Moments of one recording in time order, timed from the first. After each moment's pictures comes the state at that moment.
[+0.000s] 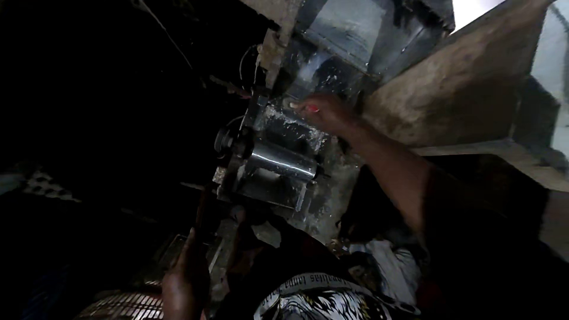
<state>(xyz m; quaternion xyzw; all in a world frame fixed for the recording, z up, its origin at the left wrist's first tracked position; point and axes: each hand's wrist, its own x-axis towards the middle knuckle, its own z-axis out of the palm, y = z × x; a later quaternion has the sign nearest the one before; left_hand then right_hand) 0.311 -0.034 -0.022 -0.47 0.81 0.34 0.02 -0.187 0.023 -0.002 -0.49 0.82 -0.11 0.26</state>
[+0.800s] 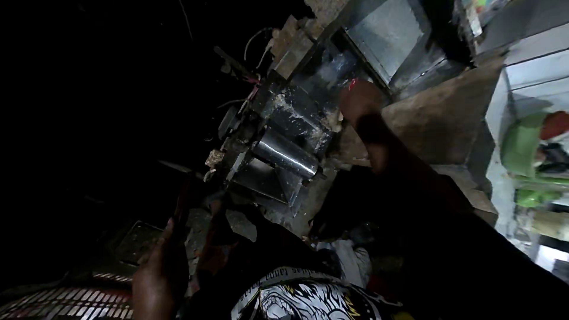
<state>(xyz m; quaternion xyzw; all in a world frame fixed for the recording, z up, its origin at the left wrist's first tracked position) 0.344 -0.047 -0.045 -0.50 0.76 0.41 0.01 -0.173 -0.026 0.024 -0.20 0.96 0.15 0.16</state>
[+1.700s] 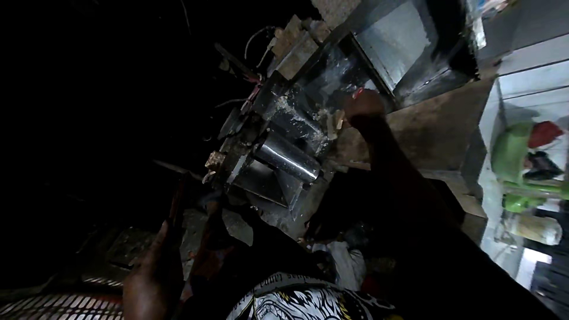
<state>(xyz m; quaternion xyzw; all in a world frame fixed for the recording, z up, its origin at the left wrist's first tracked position) 0.351 -0.059 -0.054 -0.50 0.75 0.44 -0.01 -0.167 -0.024 0.024 -0.16 0.96 0.15 0.17</state>
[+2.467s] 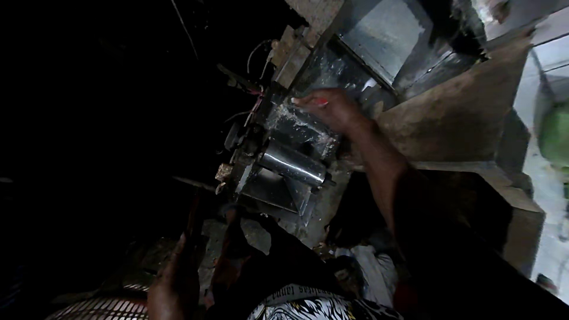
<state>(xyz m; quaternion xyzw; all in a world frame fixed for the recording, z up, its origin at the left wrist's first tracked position) 0.343 -0.054 -0.041 -0.51 0.76 0.41 0.01 -0.161 -0.026 -0.001 -0.48 0.84 -0.09 0.22</state>
